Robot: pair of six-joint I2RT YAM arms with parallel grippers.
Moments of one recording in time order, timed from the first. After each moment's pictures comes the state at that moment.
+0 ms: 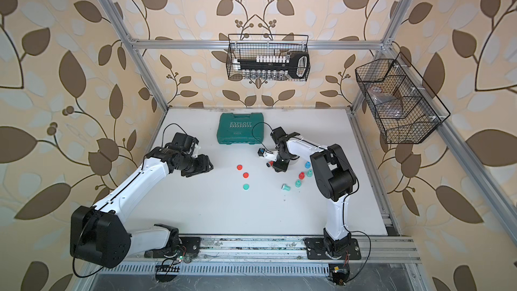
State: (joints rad) left arm -0.19 1.27 0.97 -0.84 0.23 -0.43; right arm 0.44 1.98 1.35 -0.77 -0.09 -0.74
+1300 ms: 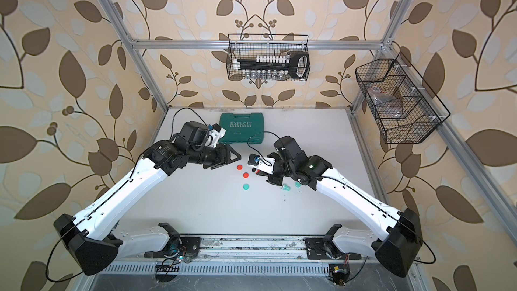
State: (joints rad) left arm -0.59 1.22 1.29 -0.85 0.43 -0.77; right arm 0.74 1.19 1.06 -0.59 -0.30 -0.58
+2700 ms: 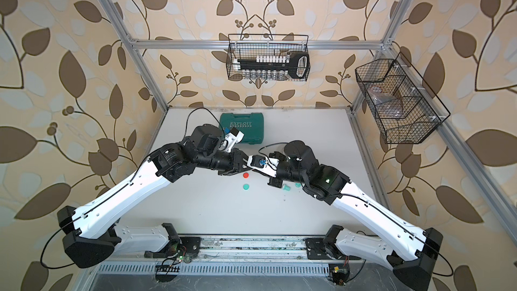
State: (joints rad) left arm -0.80 1.25 1.39 -0.79 0.44 -0.93; right arm 0.81 1.03 1.05 -0.48 -0.24 -0.52
